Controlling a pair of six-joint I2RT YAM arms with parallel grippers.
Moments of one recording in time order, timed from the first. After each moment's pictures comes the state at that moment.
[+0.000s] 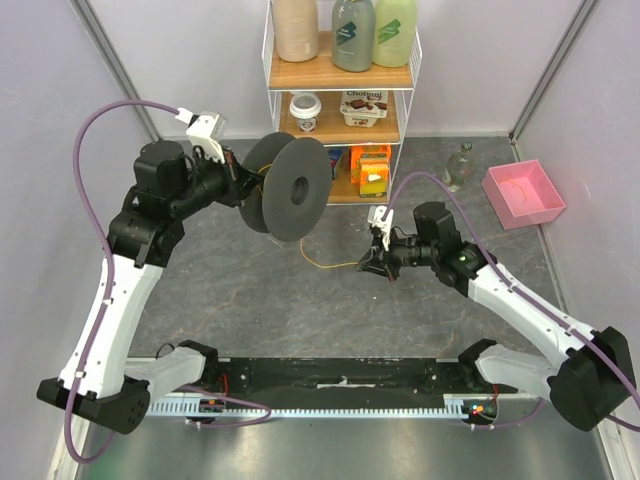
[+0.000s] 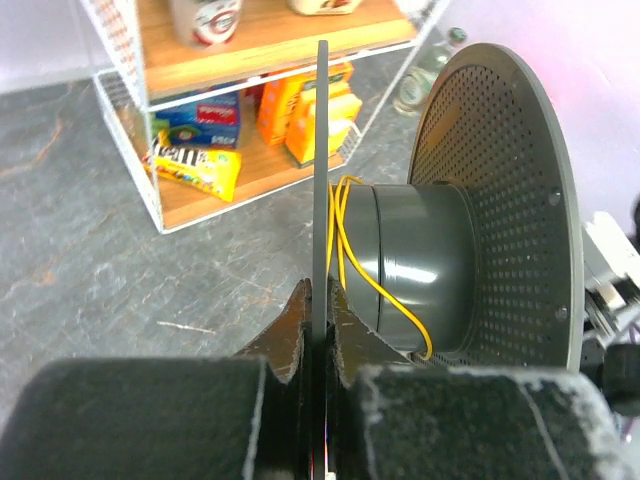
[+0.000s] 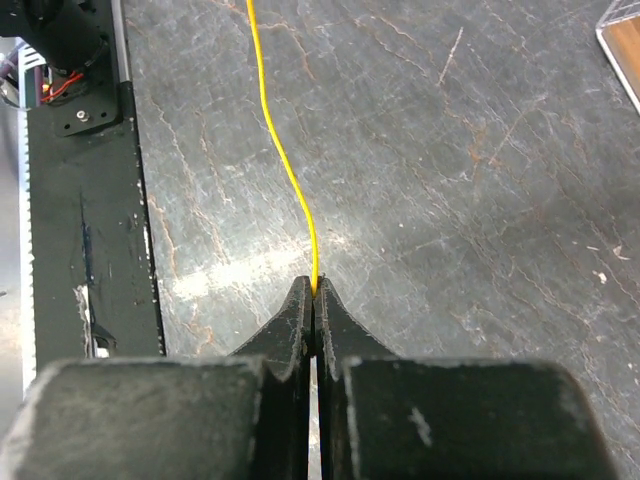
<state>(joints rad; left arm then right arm) -0.32 1.08 1.46 -0.65 0.34 -0.19 0.55 1.11 0.78 -0.23 -0.74 -0.27</state>
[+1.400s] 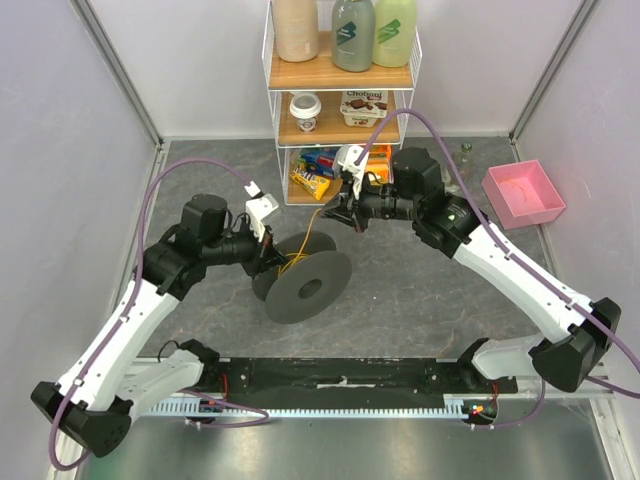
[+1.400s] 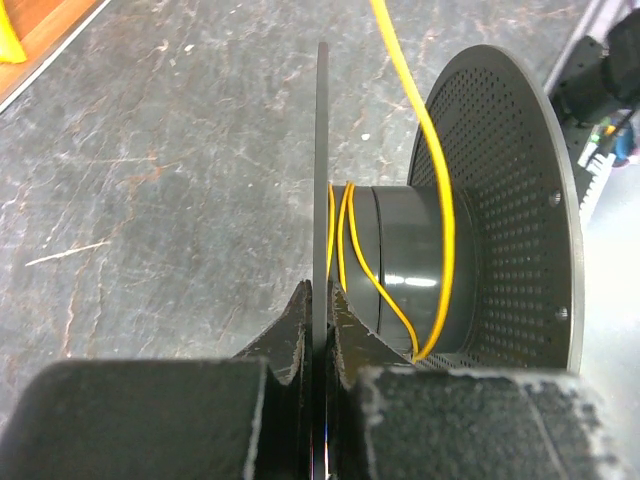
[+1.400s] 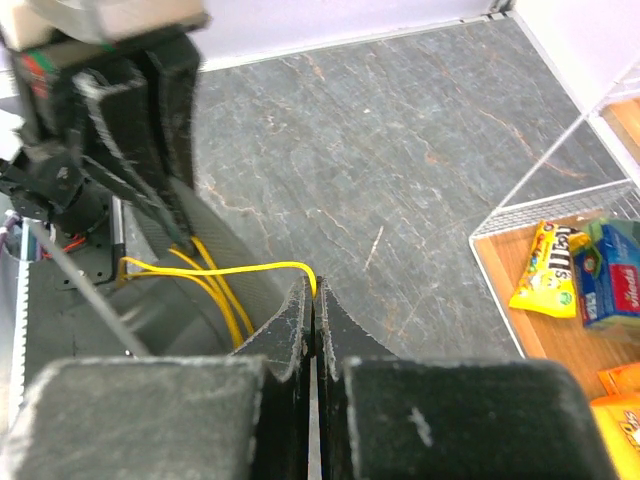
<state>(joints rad) -0.49 0.94 1.06 -0.74 0.53 0.12 0.72 1.33 1.36 -0.31 -0.56 -0.18</state>
